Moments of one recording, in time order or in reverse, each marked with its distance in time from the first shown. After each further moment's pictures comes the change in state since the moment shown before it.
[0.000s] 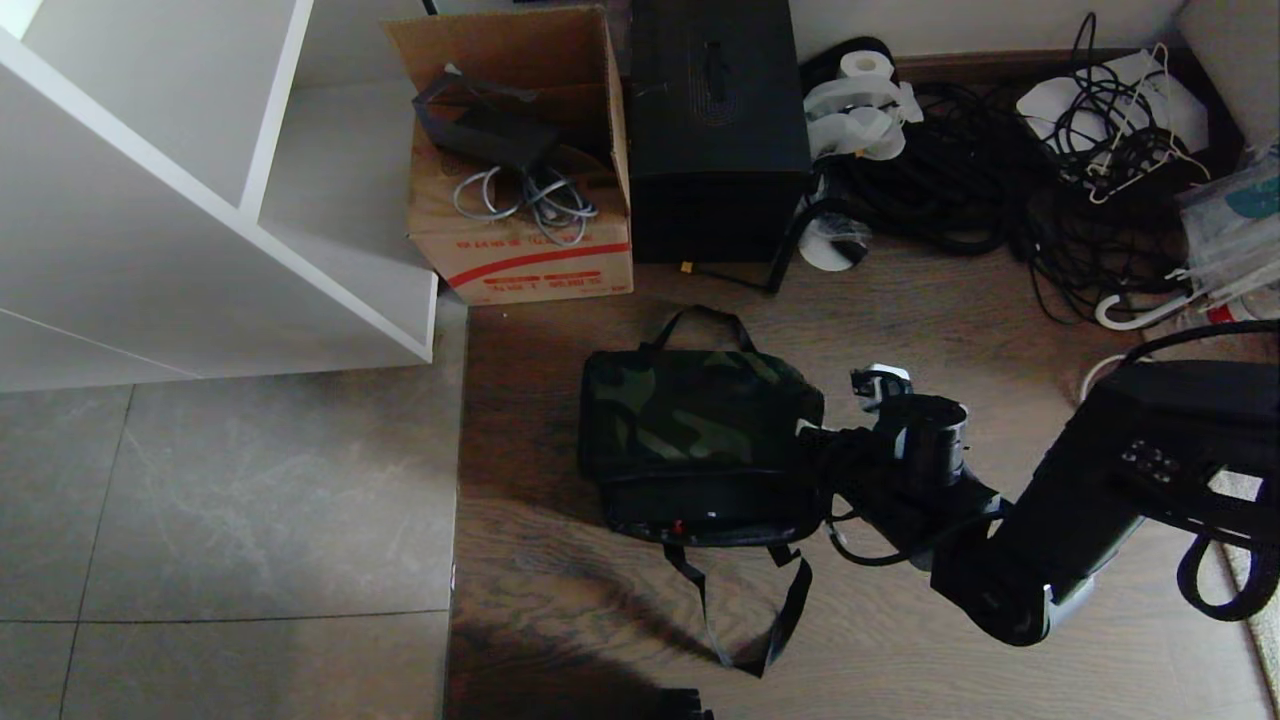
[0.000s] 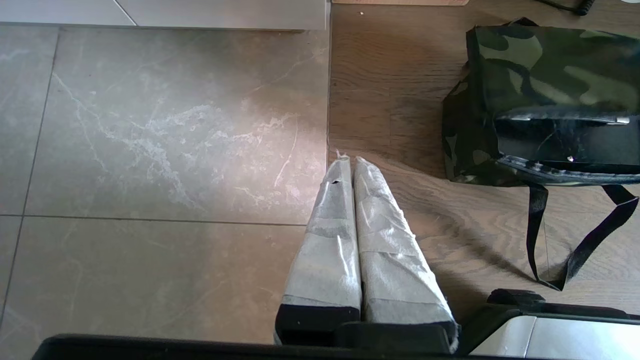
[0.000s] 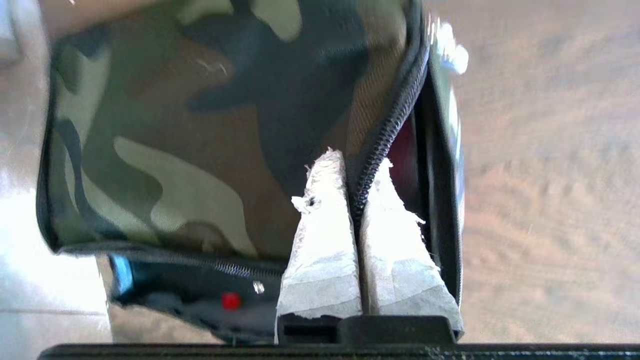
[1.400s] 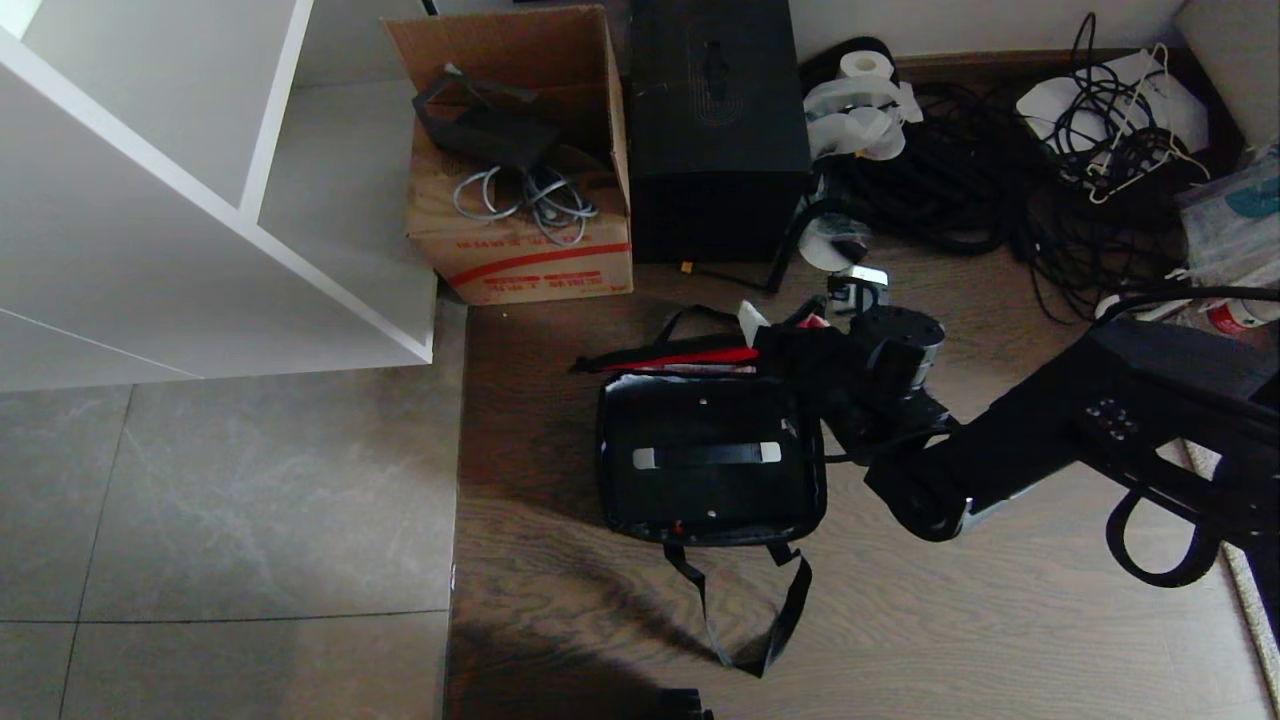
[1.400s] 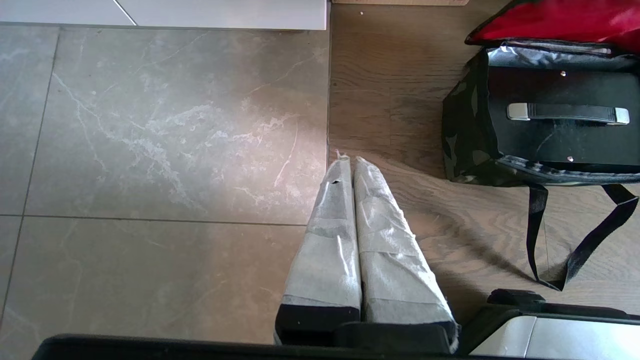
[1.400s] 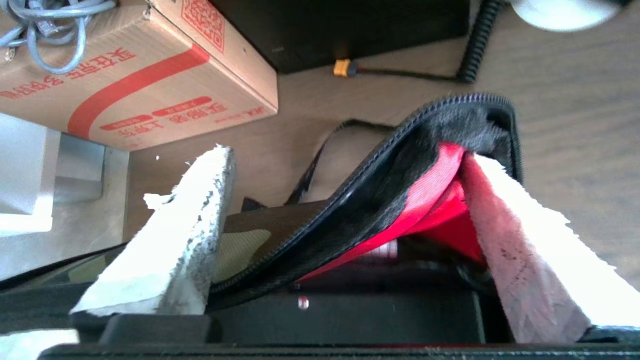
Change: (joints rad) left arm 0.000 0.000 0.000 0.000 0.000 0.000; right arm -0.003 0.076 -0.409 -0.016 -0.004 -0.125
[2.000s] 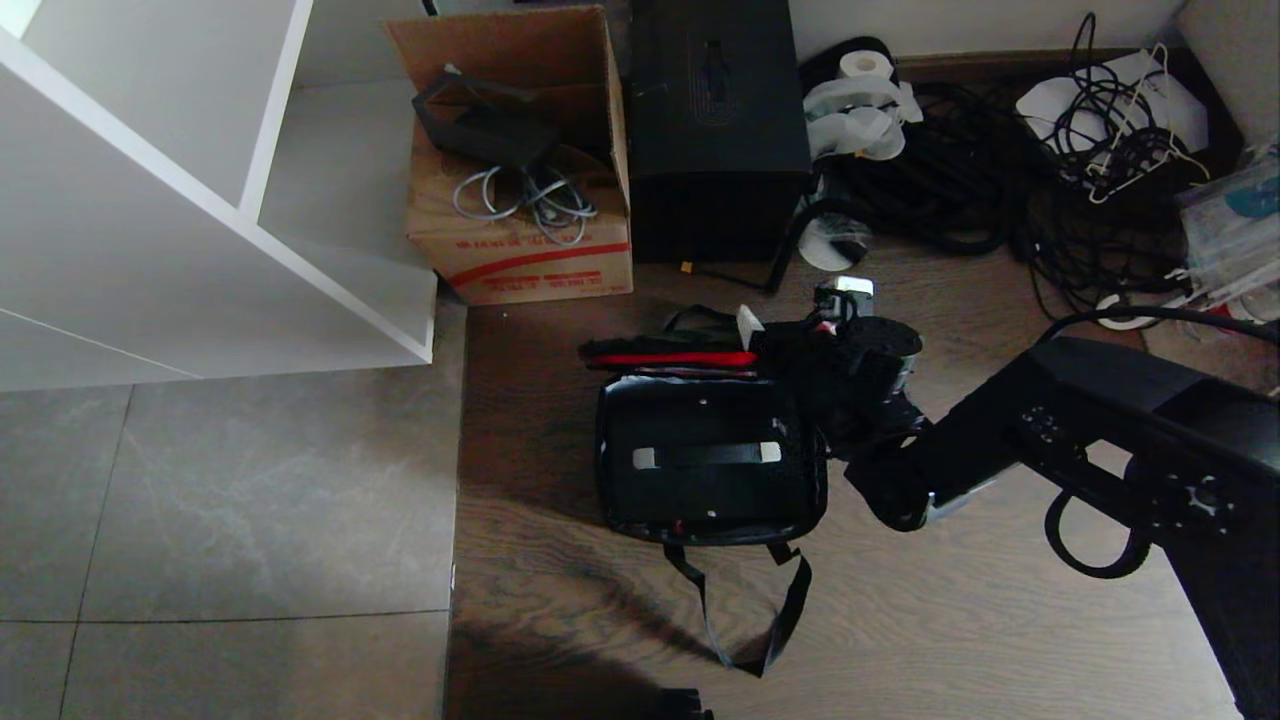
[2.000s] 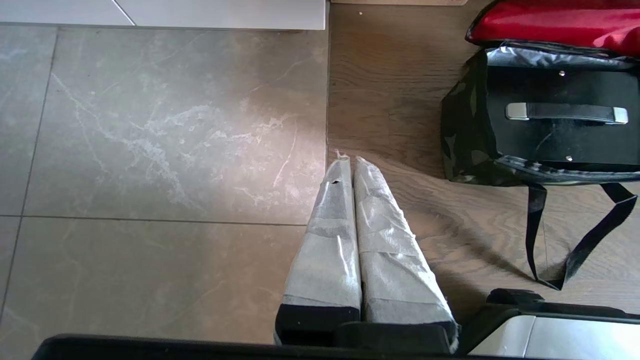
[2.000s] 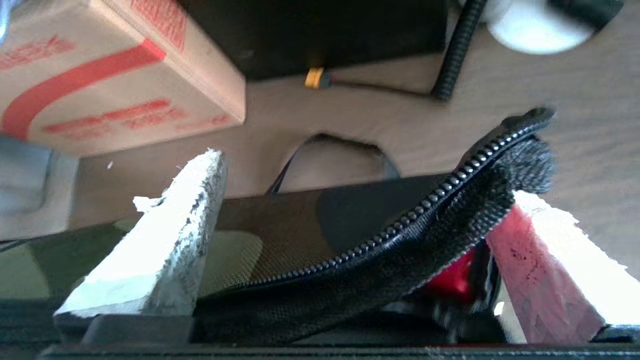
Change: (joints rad) left arm 0.000 0.000 0.000 0.000 0.000 0.000; right arm -0.039 0.124 -0.126 -0.035 -0.010 -0.075
